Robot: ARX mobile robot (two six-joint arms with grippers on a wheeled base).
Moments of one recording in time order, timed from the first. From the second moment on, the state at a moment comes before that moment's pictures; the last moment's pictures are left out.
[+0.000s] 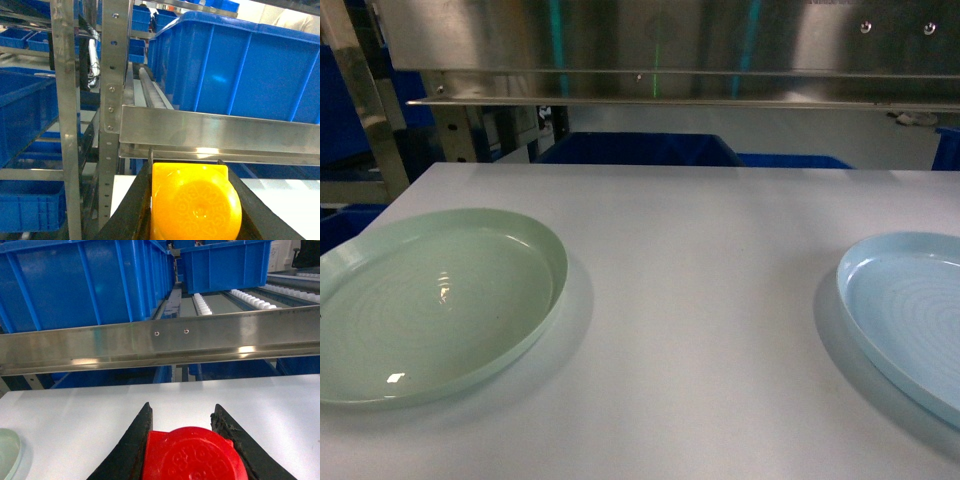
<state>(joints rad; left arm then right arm) -0.04 0.81 0.59 0.29 0.06 -0.16 0.04 0.63 0.59 -0.01 -0.04 0.14</state>
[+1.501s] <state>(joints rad) -0.05 0.82 0.59 0.29 0.06 -0.16 0.03 0.63 0.58 -0.01 -0.04 0.14</state>
